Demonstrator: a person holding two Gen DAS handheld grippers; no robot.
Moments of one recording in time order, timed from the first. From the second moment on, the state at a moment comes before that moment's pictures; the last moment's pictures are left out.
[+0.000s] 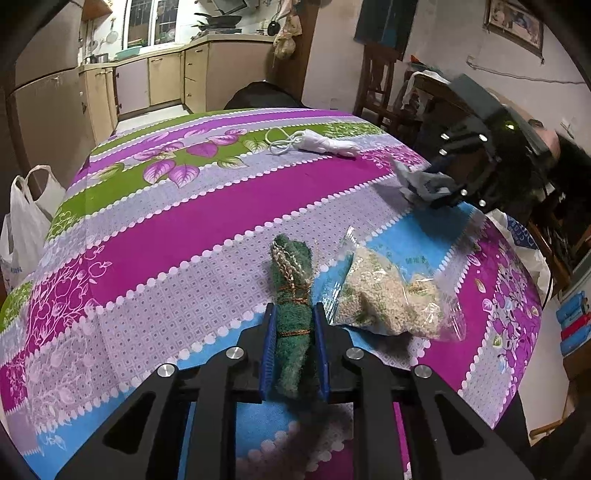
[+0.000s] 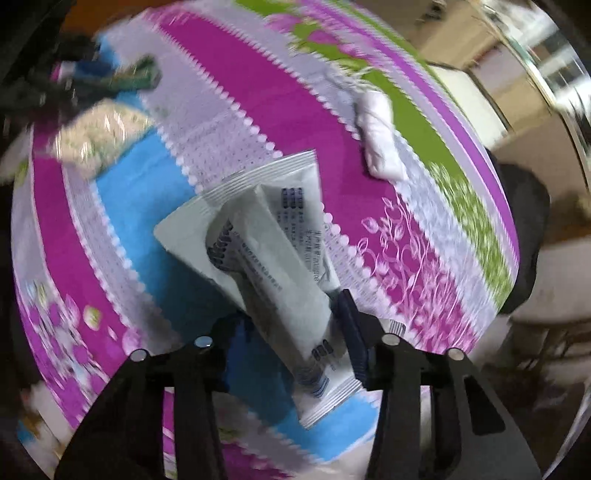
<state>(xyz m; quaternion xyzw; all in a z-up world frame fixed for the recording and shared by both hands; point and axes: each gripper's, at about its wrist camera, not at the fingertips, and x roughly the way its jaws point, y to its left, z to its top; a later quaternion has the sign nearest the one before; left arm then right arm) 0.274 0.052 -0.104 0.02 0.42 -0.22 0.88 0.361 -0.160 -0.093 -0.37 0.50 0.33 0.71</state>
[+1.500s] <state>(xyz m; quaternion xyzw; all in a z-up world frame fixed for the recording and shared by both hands) 0.198 -0.369 0.057 0.24 0.25 -0.34 0.87 0.127 -0.487 0.045 0.12 0.39 -0.08 0.91</state>
